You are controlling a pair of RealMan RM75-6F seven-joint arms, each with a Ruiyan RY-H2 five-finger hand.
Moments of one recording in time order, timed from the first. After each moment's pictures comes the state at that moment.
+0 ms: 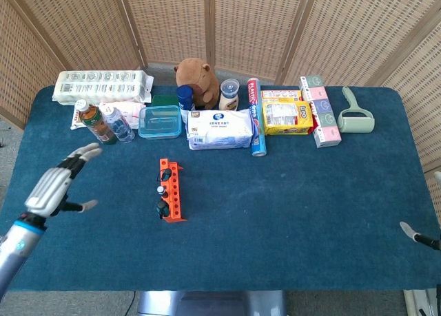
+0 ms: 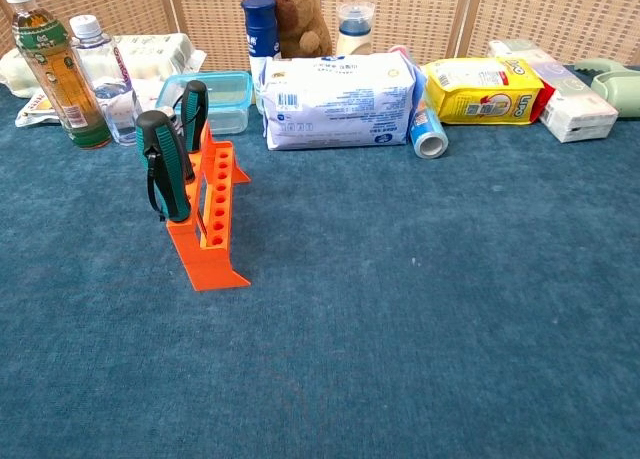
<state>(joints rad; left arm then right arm) -0.38 -0.98 -0.05 -1.83 1.46 1.25 -0.24 0.00 -1.00 0.18 -1.76 -1.34 1.55 0.10</state>
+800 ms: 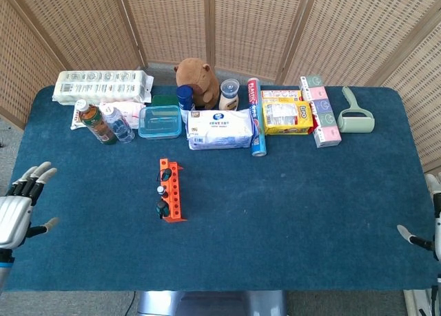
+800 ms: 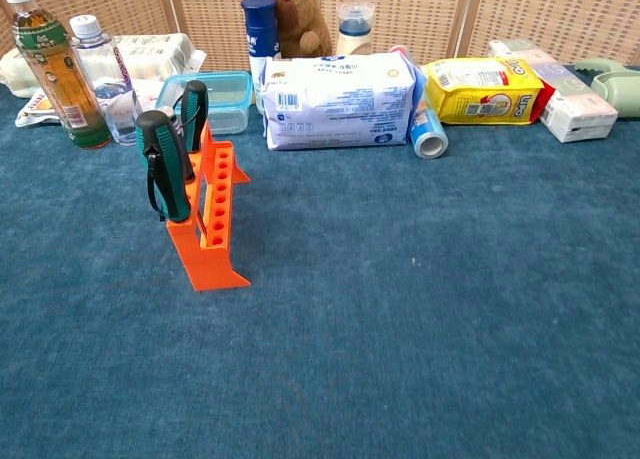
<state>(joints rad) -0.18 -1.03 0.01 -1.75 1.51 1.49 -0.04 0.01 -1.01 0.16 -1.80 -1.33 1.54 -0.06</state>
